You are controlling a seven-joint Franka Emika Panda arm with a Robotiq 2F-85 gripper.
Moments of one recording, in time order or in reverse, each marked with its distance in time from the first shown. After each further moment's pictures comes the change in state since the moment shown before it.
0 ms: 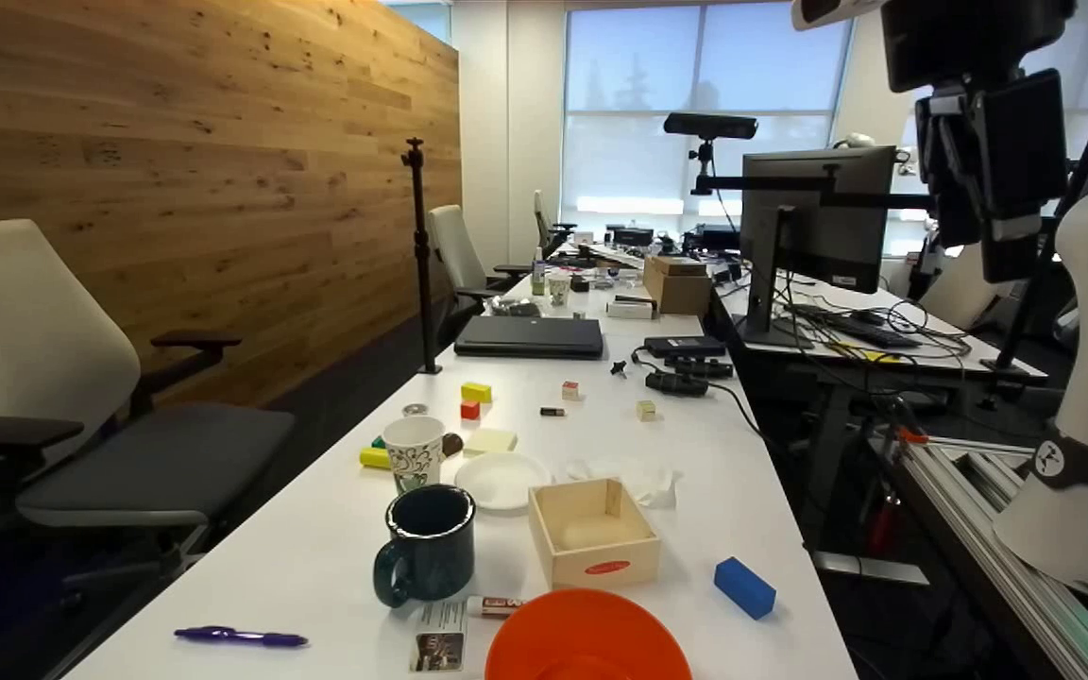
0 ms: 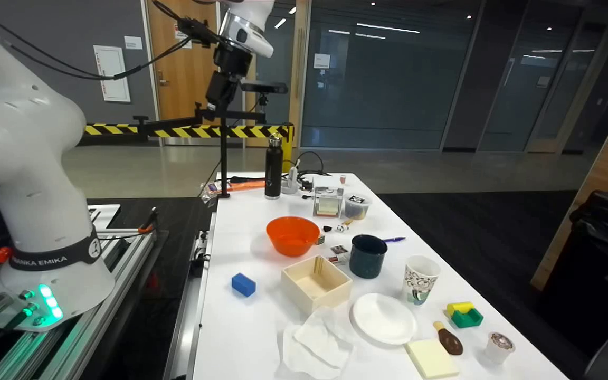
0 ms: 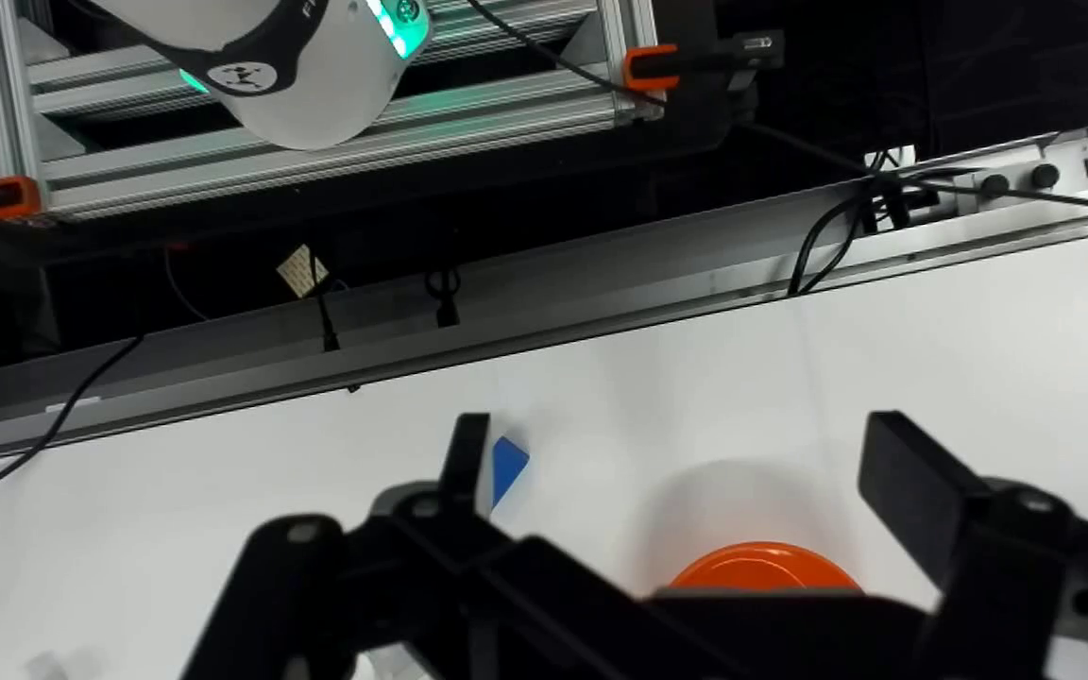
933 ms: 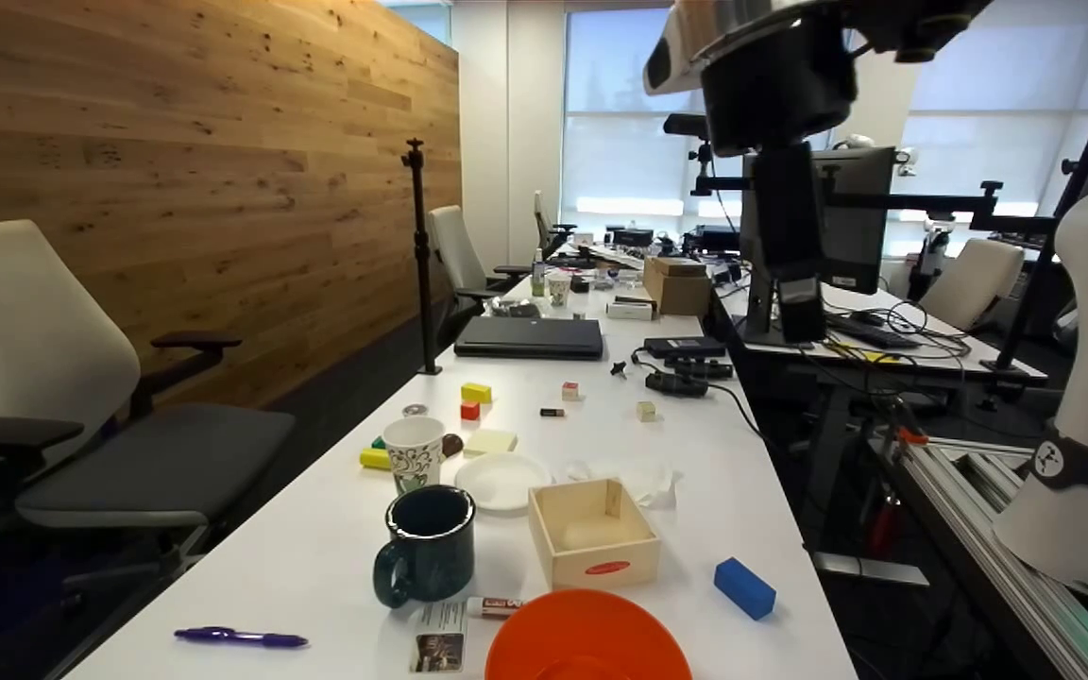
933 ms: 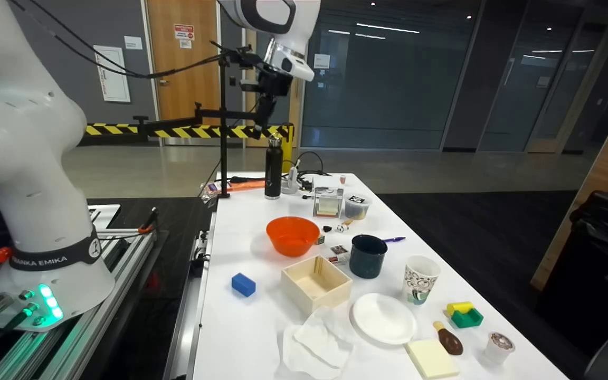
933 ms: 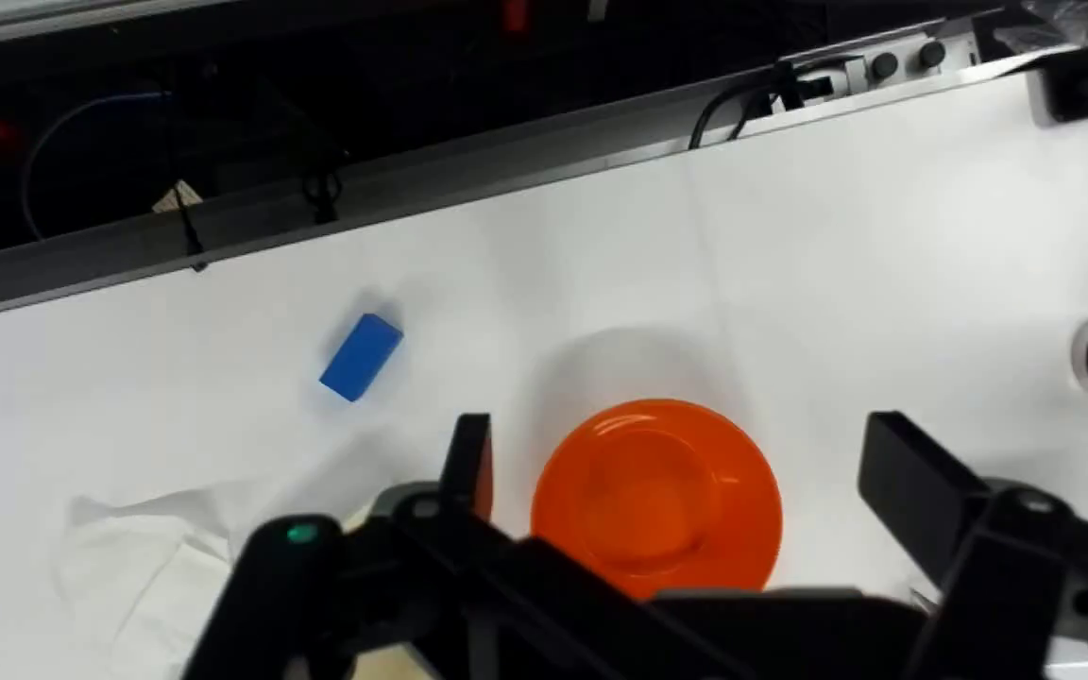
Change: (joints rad) arm -0.008 0.313 -0.018 0.160 -0.008 0.224 0.004
